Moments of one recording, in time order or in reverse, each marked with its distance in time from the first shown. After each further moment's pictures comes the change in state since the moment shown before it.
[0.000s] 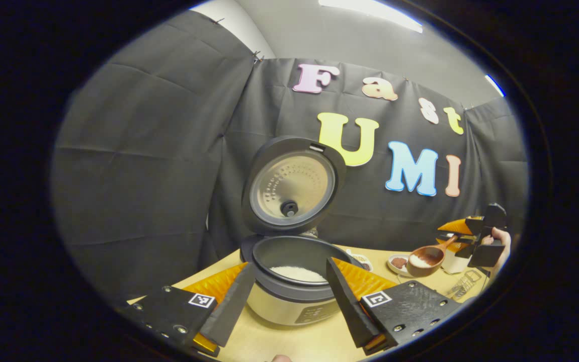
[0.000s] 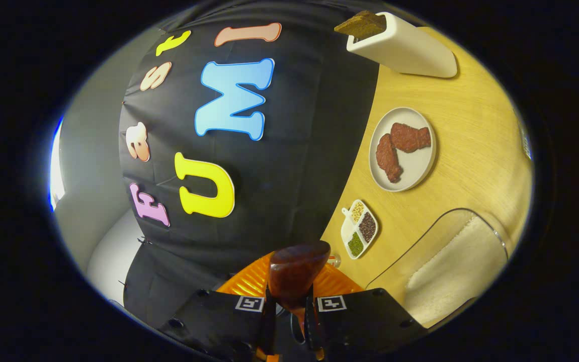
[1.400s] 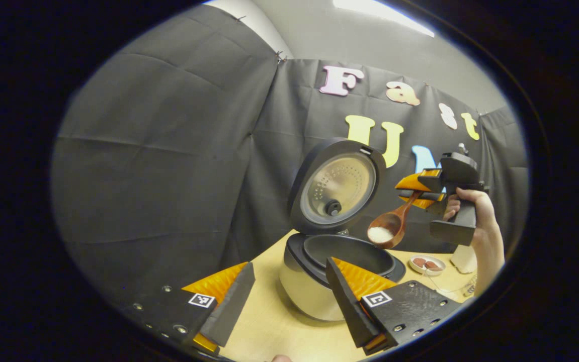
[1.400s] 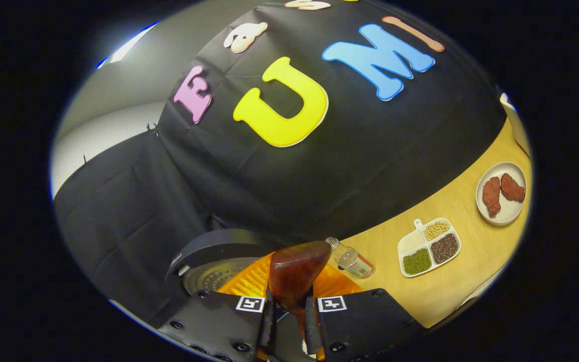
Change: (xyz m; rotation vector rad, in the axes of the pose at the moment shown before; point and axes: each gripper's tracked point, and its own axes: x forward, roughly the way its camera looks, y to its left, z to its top) left arm -0.005 0.081 -0.011 -0.041 0.001 0.074; right arm 0.133 0.096 -0.173 -0.714 0.108 0.048
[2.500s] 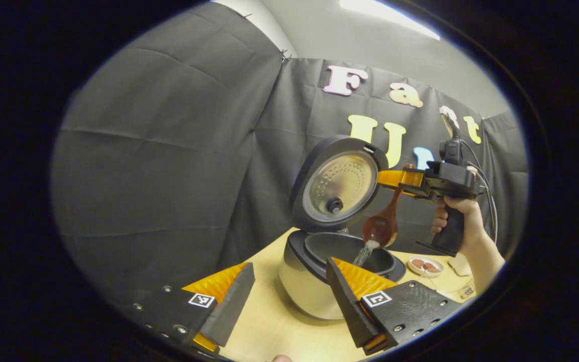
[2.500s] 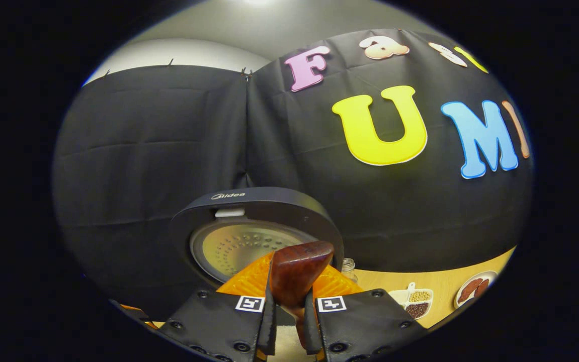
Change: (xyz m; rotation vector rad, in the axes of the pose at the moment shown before) left arm 0.004 0.003 -0.007 -0.034 -0.002 0.000; right arm 0.006 0.053 -0.038 -0.632 -0.027 0.143
